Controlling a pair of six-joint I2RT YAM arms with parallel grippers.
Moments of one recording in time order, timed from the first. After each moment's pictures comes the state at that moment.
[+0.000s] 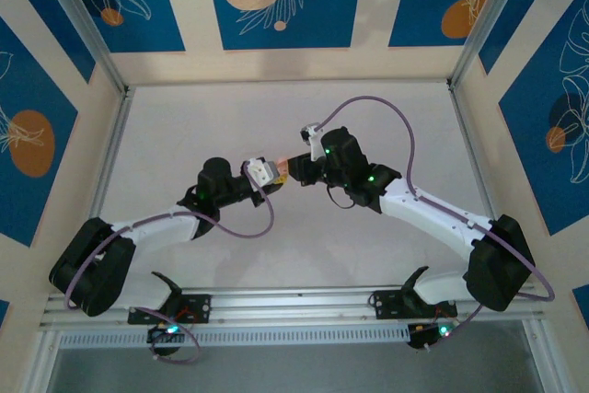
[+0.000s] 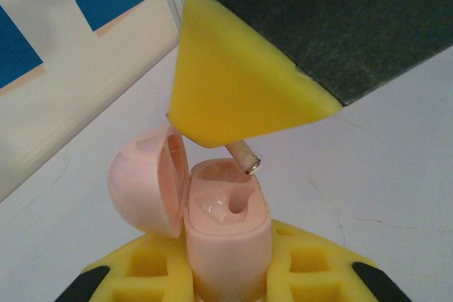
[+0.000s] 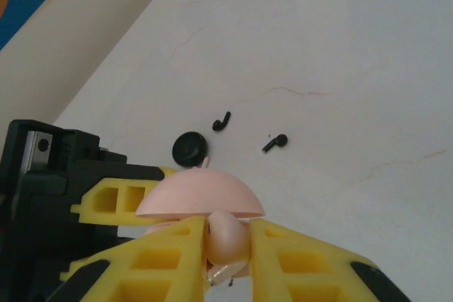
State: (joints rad) left arm -0.60 1.35 0.55 0.58 0.41 0.37; right arm 0.74 1.33 0.98 -0.17 -0.12 0.40
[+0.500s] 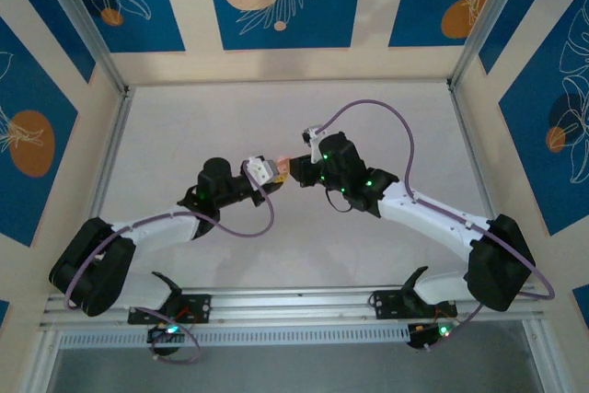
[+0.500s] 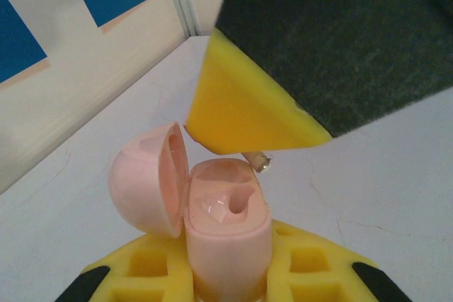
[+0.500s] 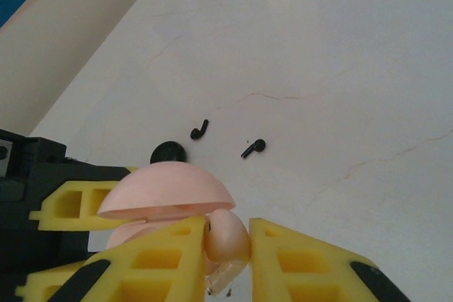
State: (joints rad) left arm -0.60 1.35 0.55 0.59 0.40 0.33; right arm 0.77 1.33 0.94 -0.13 -0.02 0.43
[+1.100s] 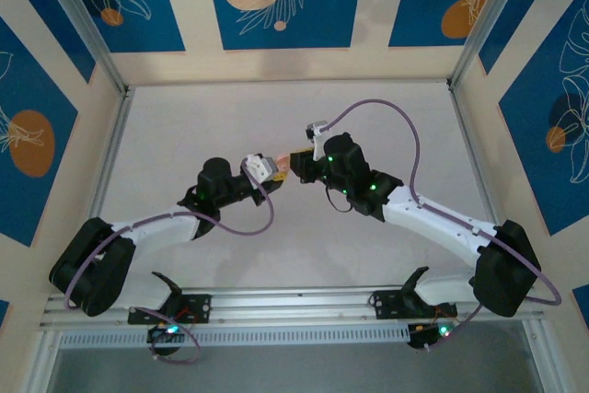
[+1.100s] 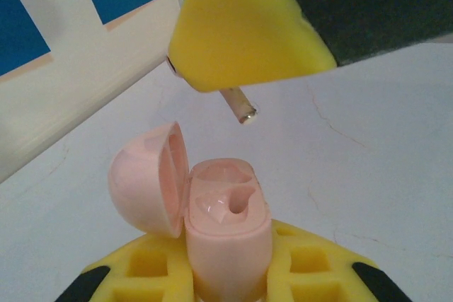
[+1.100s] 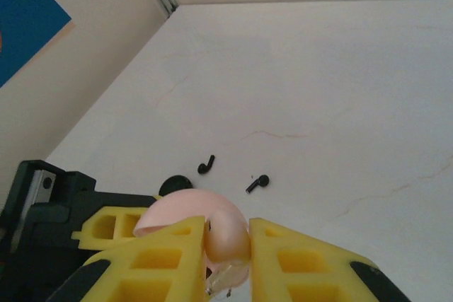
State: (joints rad) left arm -0.61 1.35 0.55 0.60 0.39 0.27; right arm 0.78 1.28 0.92 -0.05 0.03 0.43
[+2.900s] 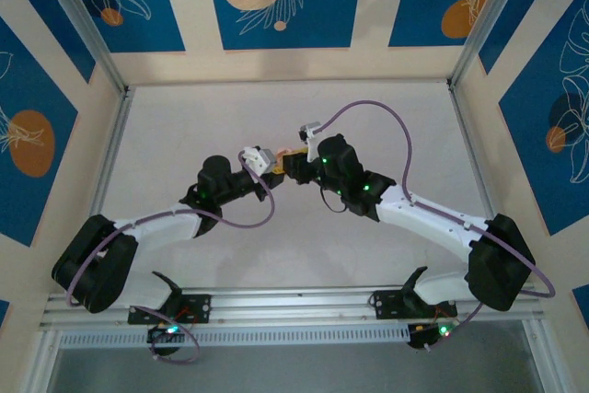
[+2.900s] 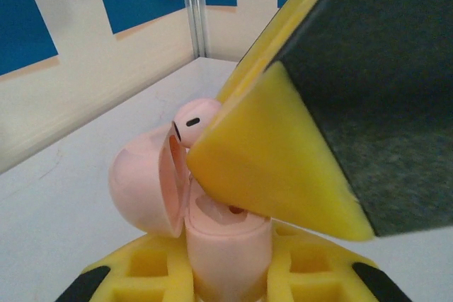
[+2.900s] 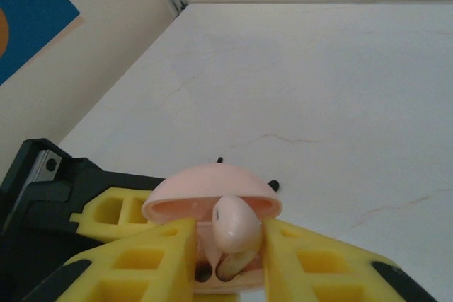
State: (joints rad) left arm -0.61 1.37 0.57 0.67 0.38 0.13; right arm 0.80 1.32 0.92 0.01 0.02 0.41
